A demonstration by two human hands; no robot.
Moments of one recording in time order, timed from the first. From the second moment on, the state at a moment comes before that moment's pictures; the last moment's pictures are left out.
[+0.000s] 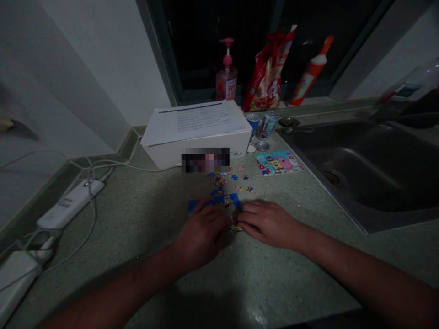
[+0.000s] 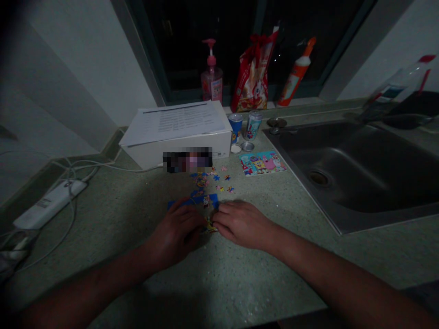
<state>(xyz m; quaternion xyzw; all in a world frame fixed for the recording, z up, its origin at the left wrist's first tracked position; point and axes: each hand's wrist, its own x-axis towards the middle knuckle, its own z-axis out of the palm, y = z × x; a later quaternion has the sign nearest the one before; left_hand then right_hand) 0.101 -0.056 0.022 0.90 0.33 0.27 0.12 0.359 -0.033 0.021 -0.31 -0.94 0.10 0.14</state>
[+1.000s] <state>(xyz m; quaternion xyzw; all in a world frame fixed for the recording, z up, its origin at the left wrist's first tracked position) -0.018 0.031 0.020 0.64 0.66 0.35 0.19 0.383 0.048 0.009 -0.50 -0.72 0.27 0.40</state>
